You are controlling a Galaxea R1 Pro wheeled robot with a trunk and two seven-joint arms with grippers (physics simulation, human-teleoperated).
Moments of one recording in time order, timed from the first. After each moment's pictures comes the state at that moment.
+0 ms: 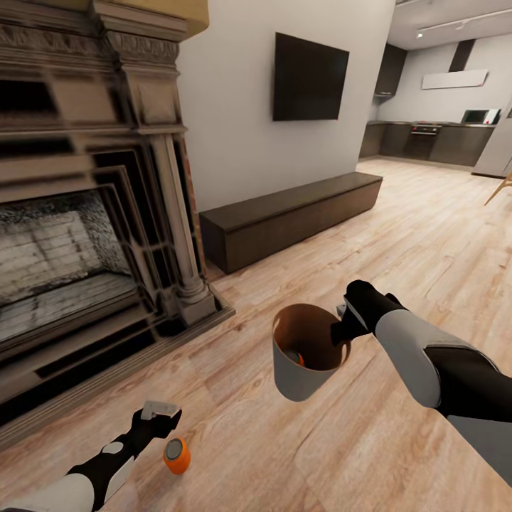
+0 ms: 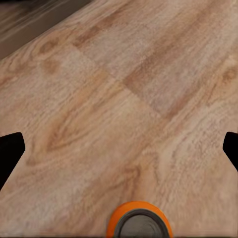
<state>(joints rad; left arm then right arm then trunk) -0.65 0.13 -0.18 -0.12 0.15 -0.33 -0.20 -1.29 -0.03 -0.01 -0.17 0.49 1.04 0.35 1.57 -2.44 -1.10</state>
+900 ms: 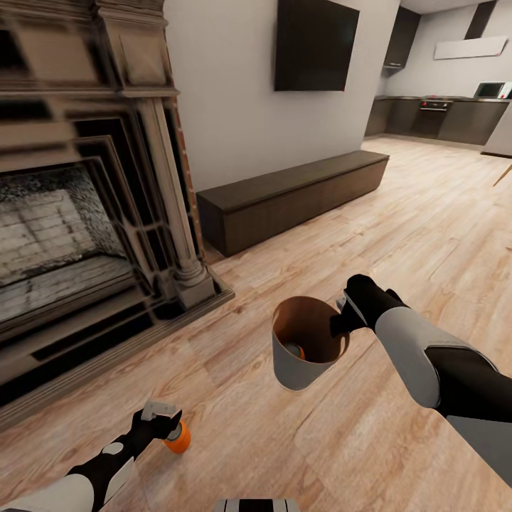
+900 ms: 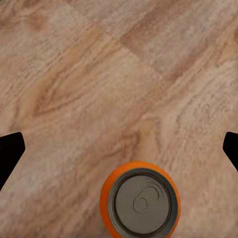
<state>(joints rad) -0.65 0.13 -0.18 -0.12 0.14 -0.33 -0.20 -1.29 -0.03 -0.01 -0.24 0.50 1.04 0.36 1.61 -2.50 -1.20</state>
